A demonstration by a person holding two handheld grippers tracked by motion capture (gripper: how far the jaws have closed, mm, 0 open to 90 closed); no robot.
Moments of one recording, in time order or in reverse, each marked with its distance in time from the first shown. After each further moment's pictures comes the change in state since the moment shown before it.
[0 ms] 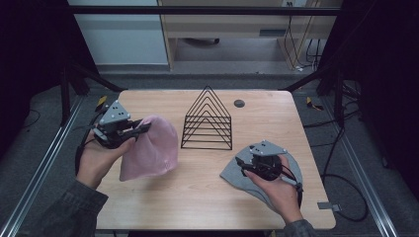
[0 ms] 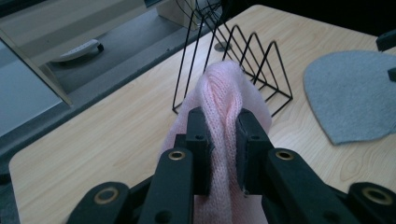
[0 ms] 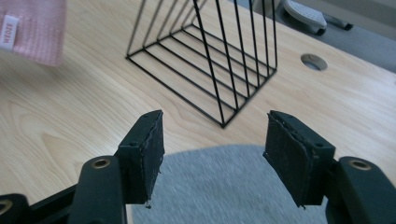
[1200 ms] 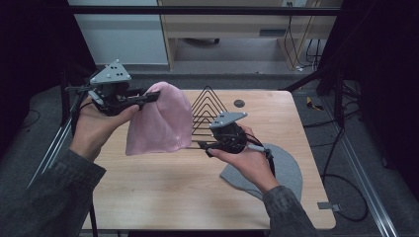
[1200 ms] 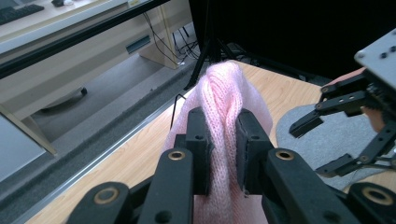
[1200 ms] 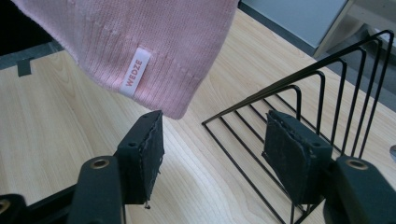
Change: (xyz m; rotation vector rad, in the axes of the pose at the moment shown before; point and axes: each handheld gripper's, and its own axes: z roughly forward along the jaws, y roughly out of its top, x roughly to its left) left arm 0.005 0.089 -0.021 -0.120 -0.097 0.045; right arm 0.041 0.115 0.027 0.018 0.262 -0.114
